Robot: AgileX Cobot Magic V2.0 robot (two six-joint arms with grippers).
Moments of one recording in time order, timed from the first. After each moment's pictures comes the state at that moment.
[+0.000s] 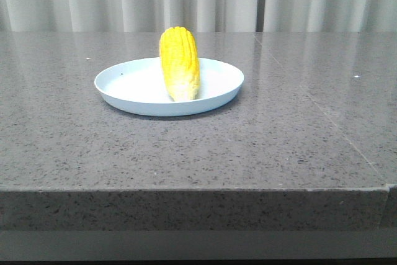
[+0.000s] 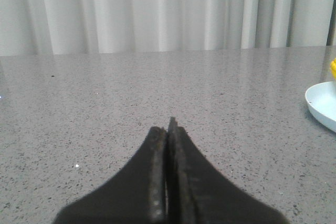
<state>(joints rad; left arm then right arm) -0.02 0.00 0.01 0.08 0.06 -0.03 0.47 0.55 -0.96 0.05 1.13 0.00</state>
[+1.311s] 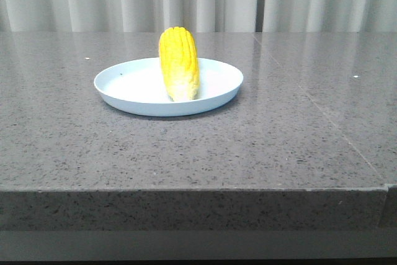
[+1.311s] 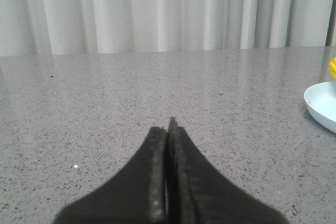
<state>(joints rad) -0.03 0.00 0.01 0.08 0.06 -0.03 0.05 0.05 -0.21 0.05 0.32 0.00</state>
